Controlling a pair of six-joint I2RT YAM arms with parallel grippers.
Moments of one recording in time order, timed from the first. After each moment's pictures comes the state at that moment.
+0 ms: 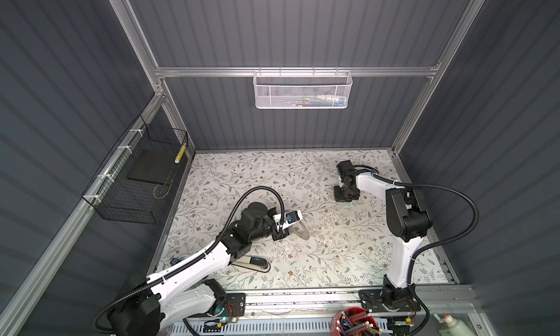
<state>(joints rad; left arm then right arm) -0.79 1.08 0.62 0.07 0.26 0.58 0.26 2.00 1.38 -0.68 0.05 0.24</state>
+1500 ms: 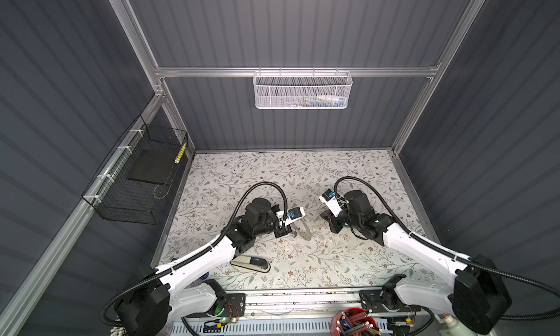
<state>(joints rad) -0.78 1.17 0.68 0.07 0.32 0.57 0.55 1.16 0.66 -0.19 -0.29 -0.12</state>
